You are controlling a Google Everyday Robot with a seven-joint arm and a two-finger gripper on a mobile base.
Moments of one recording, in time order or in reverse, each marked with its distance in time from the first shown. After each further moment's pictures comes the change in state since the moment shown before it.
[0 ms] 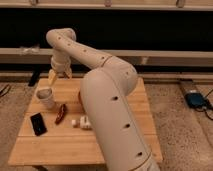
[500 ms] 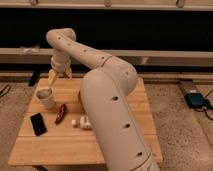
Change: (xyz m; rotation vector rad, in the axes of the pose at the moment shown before) arm 0.001 0.000 0.000 0.001 0.002 0.001
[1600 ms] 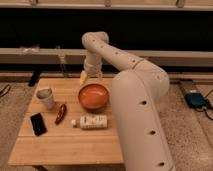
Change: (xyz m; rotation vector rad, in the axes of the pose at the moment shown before) arm -0.134 0.146 -0.005 -0.064 -0.082 0.281
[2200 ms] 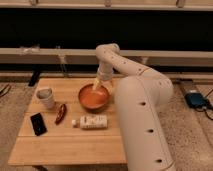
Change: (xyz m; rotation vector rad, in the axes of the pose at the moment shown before) arm -0.013 0.079 0.051 -0.062 -0.014 0.111
